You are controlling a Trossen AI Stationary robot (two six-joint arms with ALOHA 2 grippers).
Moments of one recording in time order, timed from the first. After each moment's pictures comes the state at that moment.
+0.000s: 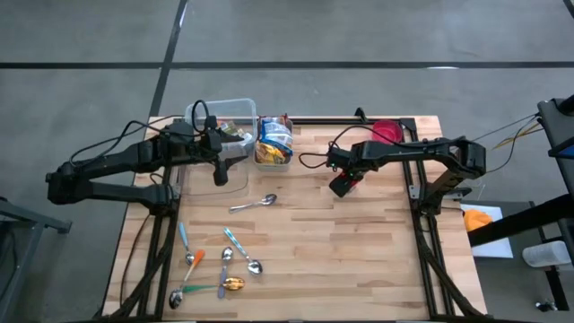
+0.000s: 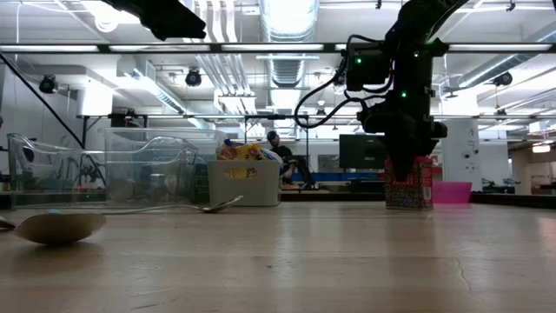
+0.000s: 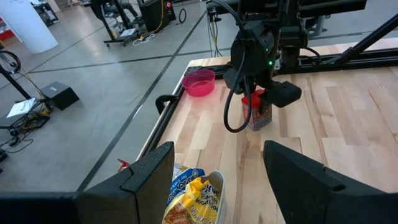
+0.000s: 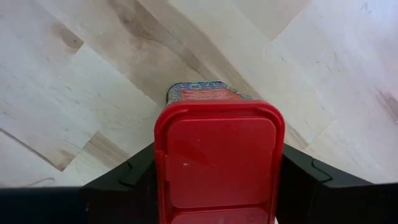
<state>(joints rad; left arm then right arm) 0.26 0.87 0.86 -0.31 -0.05 0.24 -0.27 1.59 0.99 -0.87 0.13 0.57</state>
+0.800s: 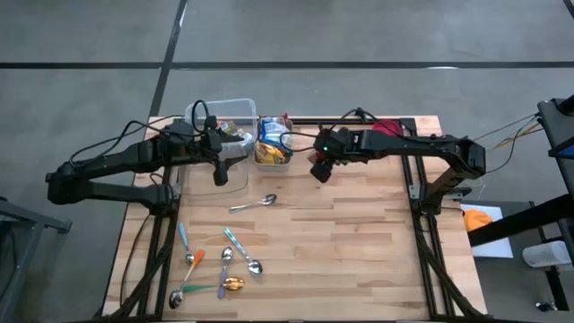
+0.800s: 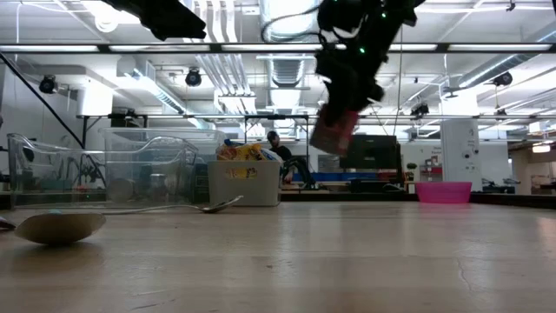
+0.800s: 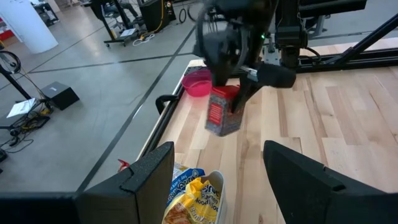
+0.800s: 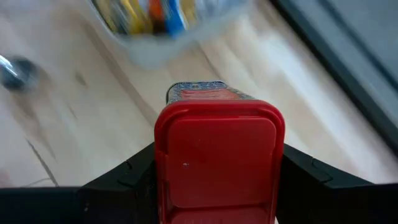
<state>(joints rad) 0.26 0.87 0.86 -0.31 -0.05 0.24 -0.24 1.59 1.25 -0.68 0.27 0.29</state>
